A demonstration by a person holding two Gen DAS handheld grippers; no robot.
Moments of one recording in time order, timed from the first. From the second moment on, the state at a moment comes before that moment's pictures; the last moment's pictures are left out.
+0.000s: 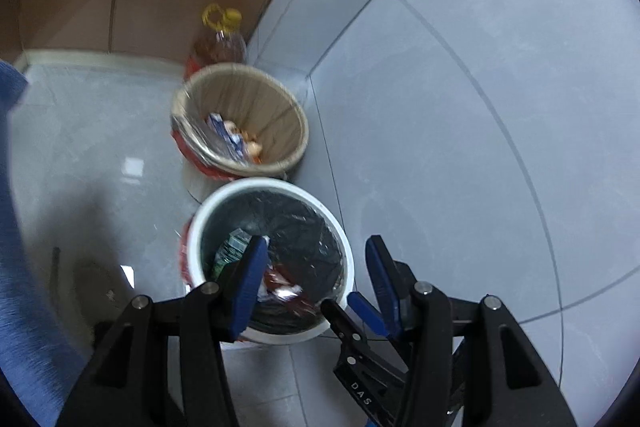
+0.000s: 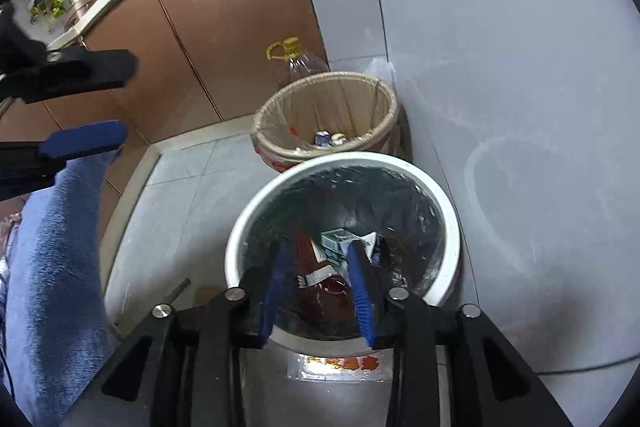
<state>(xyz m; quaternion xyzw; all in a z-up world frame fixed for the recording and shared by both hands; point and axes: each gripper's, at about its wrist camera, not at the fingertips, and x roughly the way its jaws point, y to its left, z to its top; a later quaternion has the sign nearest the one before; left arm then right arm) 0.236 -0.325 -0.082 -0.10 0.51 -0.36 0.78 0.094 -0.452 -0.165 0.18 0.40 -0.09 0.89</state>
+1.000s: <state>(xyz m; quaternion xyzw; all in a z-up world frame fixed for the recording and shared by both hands) 0.071 -0.050 0.076 -0.10 0.30 -0.26 0.91 0.026 -0.300 0.027 0.10 0.25 0.02 0.96</state>
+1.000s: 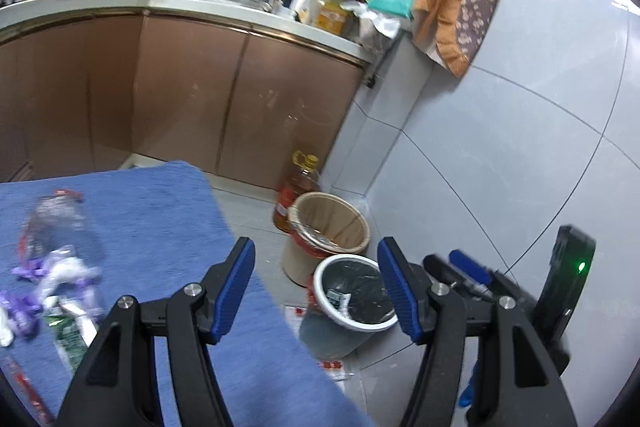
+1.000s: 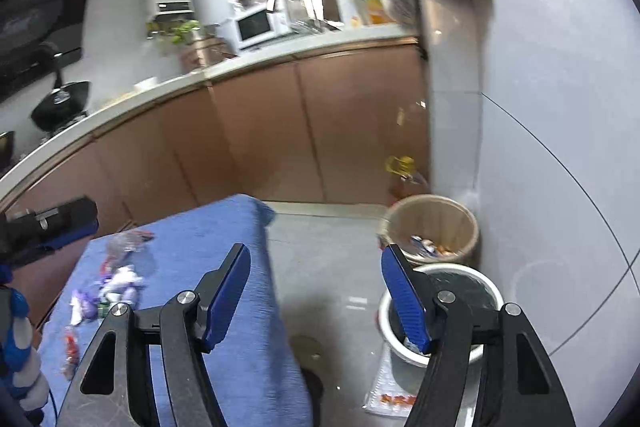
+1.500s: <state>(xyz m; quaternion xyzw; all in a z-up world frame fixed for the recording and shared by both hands) 0.024 0.140 0.050 -0.13 0.29 -0.12 0.94 0.024 -0.219 0.058 0.07 0.25 0.14 0.96</state>
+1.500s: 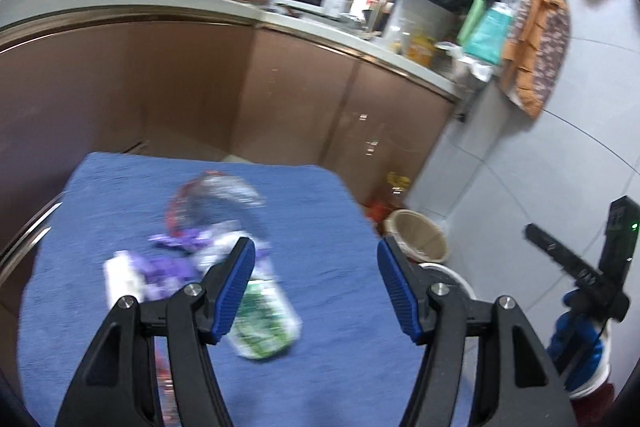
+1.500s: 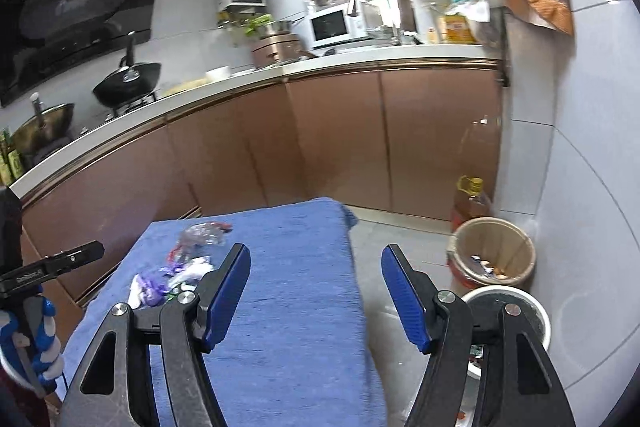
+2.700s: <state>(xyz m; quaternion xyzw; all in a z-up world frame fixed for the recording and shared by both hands) 0.117 0.211 -0.070 -0.08 0.46 -0.04 0.88 0.157 -0.117 -0.056 0.07 0.38 0.30 0.87</state>
